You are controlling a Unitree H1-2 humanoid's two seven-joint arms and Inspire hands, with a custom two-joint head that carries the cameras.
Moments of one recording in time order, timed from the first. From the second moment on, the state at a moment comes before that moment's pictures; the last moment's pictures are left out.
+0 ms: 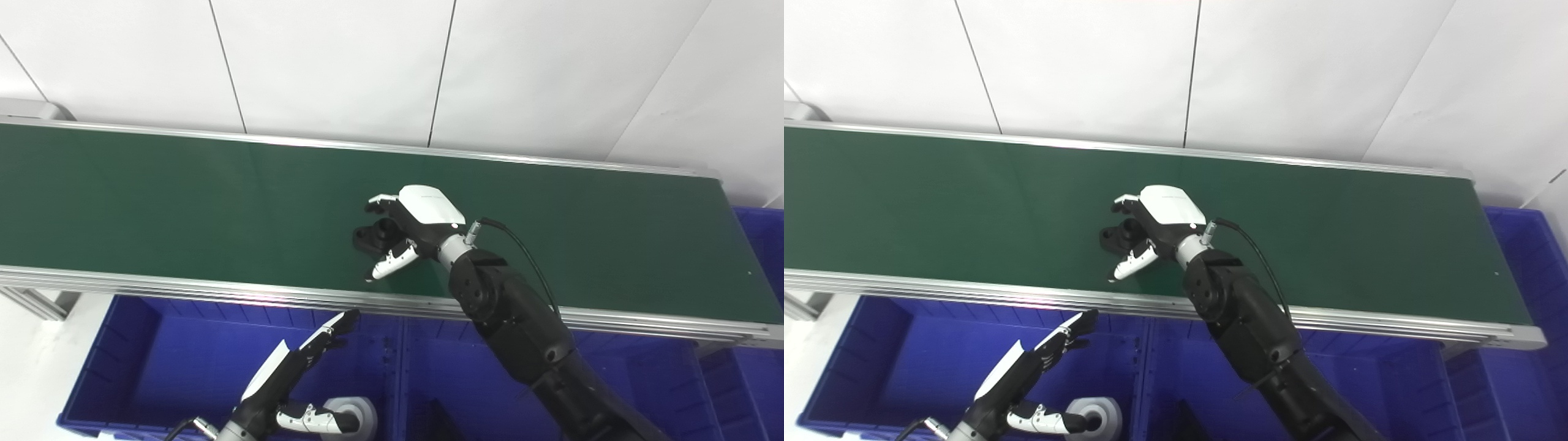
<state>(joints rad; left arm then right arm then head) 0.21 0.26 -0.37 0.09 0.10 -0.44 -0.08 -0.58 -0.14 0.57 0.37 -0.79 0.18 0.20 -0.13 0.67</state>
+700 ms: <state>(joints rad) 0.22 0.26 -0.36 0.06 0.07 -0.44 -0.09 -0.57 -0.26 0.64 0.30 -0.89 0.15 0.19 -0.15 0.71</state>
